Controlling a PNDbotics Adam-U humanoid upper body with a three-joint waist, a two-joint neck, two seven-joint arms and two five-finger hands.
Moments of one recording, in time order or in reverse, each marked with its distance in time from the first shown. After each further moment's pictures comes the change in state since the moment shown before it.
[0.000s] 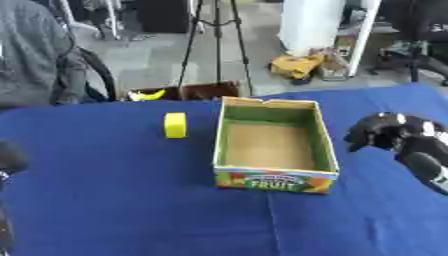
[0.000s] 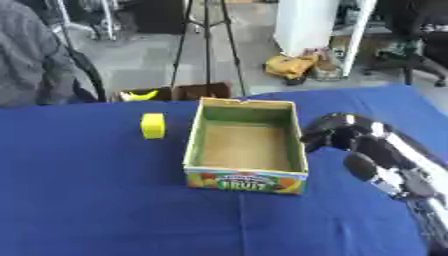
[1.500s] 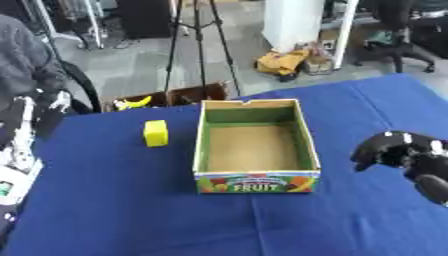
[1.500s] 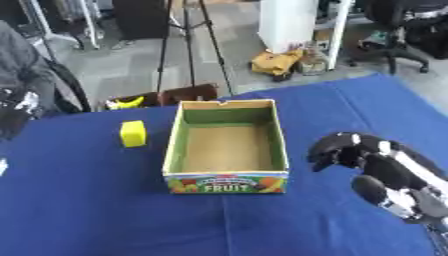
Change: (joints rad) left arm -0.661 0.210 0.014 0.938 -0.373 0.216 -0.208; right arm -0.026 -0.001 0.032 0.000 0.032 0.015 0.047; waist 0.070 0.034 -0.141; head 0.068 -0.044
